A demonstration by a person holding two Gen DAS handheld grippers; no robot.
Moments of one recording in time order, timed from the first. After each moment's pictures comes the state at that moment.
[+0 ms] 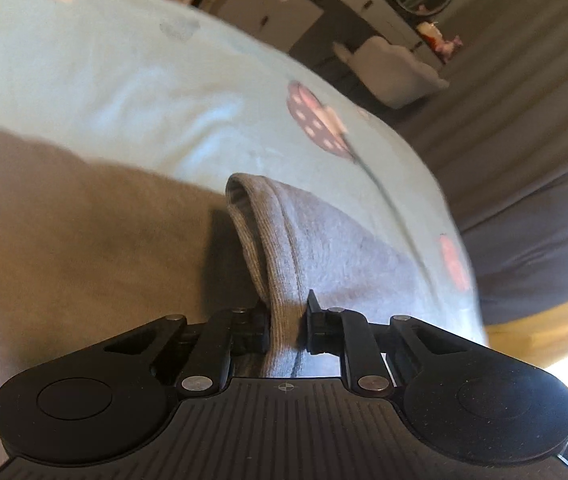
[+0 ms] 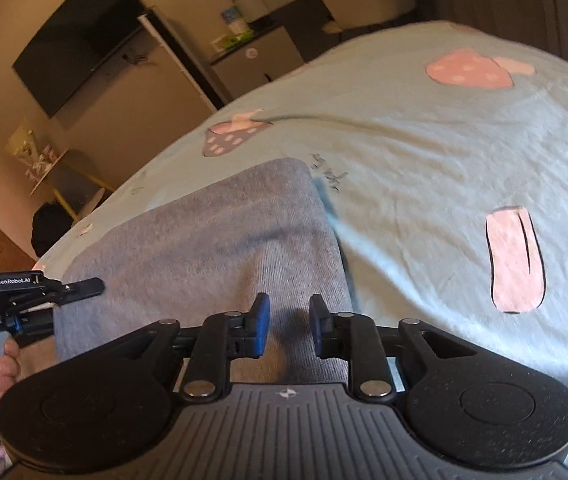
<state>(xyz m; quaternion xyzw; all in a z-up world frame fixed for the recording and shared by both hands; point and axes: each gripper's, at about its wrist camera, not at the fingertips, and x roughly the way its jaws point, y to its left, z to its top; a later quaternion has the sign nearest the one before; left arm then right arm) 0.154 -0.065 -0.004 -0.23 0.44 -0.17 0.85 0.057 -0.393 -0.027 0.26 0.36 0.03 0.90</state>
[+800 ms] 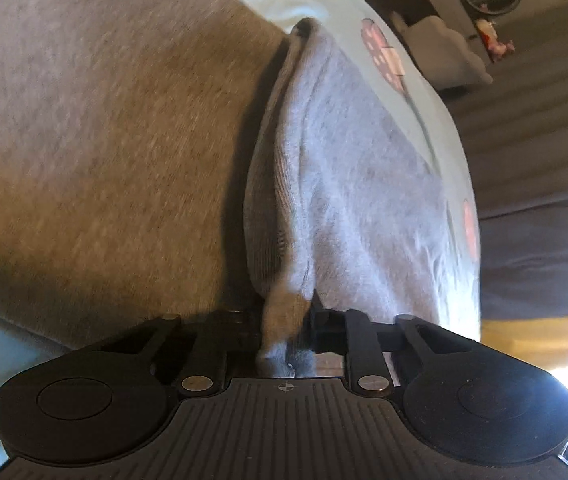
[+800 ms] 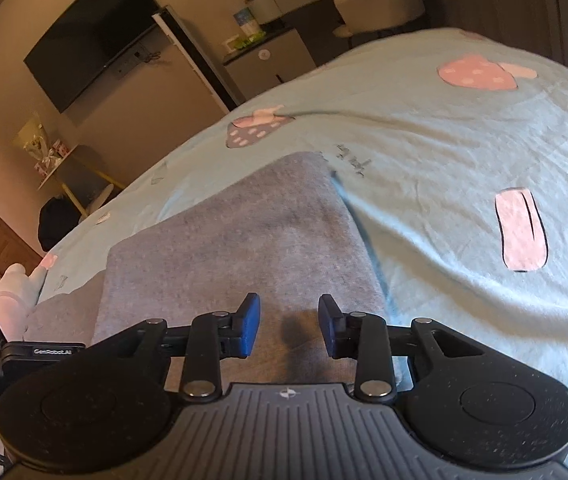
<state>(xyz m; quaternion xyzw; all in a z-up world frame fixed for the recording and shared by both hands) 0.090 -0.049 -0.063 -0.32 0.52 -0.14 0.78 0.028 -0.364 -0.013 0.25 0.35 0.04 0.90</state>
